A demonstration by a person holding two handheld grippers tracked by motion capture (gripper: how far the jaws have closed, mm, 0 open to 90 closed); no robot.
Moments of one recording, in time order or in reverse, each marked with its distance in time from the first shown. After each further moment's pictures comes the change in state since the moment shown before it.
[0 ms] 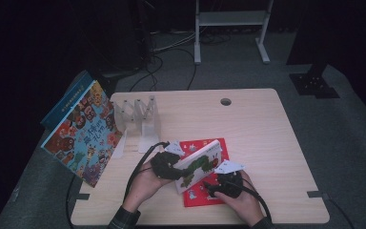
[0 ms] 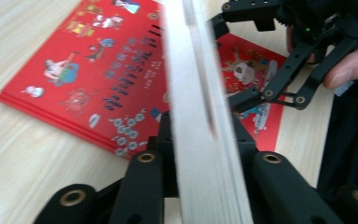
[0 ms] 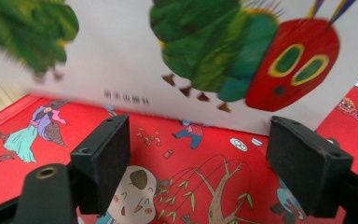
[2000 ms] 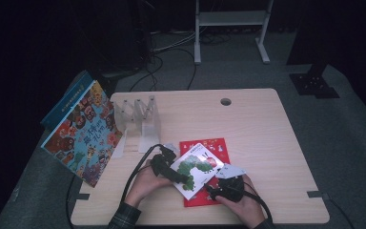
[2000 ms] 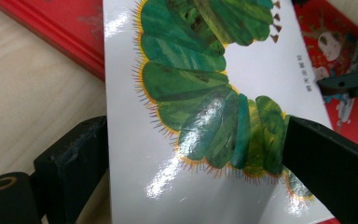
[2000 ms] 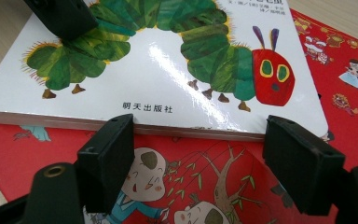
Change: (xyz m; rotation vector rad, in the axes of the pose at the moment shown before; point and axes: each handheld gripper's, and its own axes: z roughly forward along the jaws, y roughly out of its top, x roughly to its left) left arm 0.045 -0.033 0.047 0.076 -0.047 -0.223; right arm 0.007 -0.005 -0.009 -0.006 -0.020 -0.049
